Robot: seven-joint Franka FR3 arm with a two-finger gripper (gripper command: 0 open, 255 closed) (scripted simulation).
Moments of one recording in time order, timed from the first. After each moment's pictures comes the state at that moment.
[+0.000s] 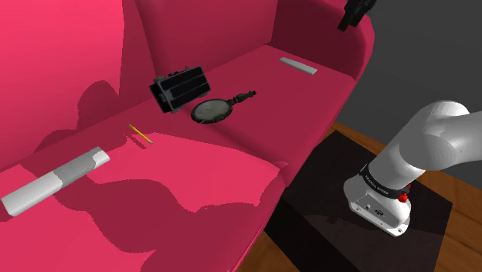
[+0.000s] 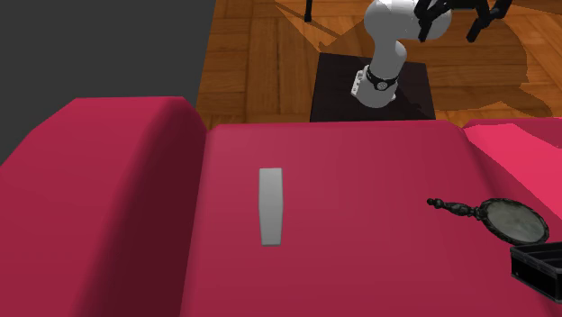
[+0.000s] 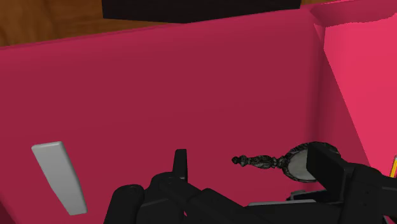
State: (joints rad) arm 0.00 -0.82 -0.05 -2.28 0.02 1.61 -0.12
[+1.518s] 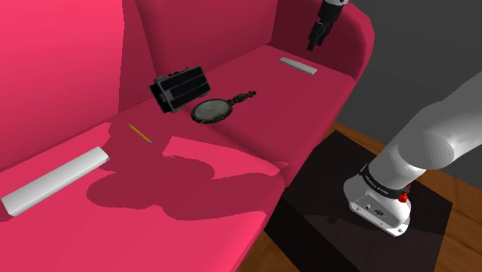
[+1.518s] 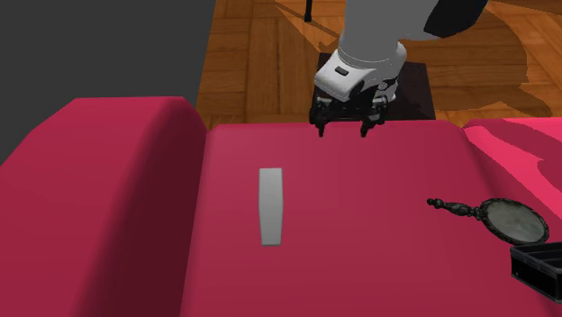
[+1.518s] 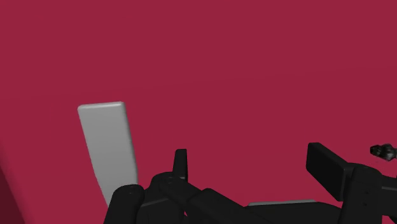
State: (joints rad) arm -0.03 -0.18 -0.34 -2.11 -0.02 2.00 -0.49
